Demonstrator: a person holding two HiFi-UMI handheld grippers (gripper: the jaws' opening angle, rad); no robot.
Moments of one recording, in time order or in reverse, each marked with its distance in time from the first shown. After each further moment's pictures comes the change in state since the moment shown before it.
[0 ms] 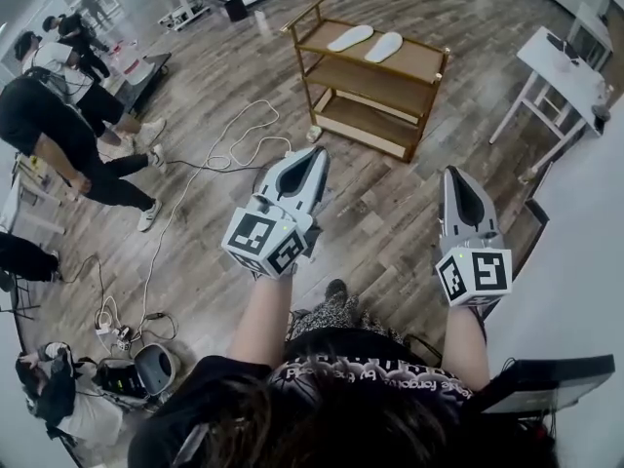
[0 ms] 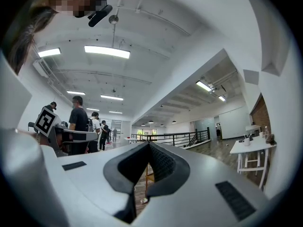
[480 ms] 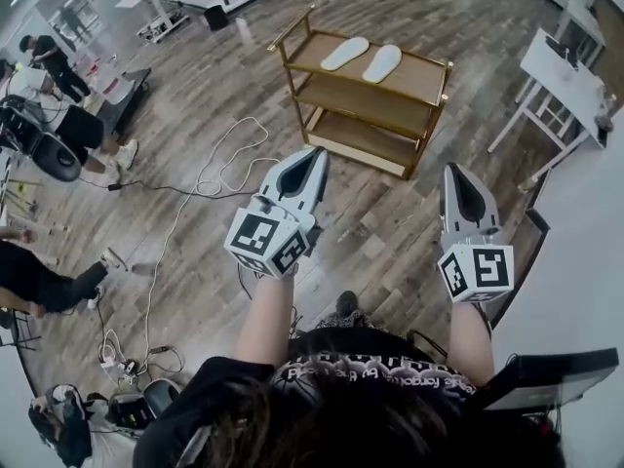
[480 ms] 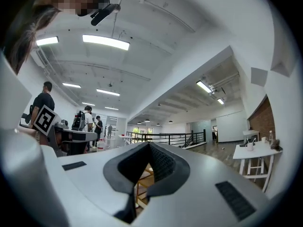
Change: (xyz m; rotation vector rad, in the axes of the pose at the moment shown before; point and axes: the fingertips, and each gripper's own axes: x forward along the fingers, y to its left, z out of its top) left arm 0.103 0.127 -0.010 0.001 0.024 -0.043; right arm 0.152 -0.018 -0.017 -0.052 0.020 -0.047
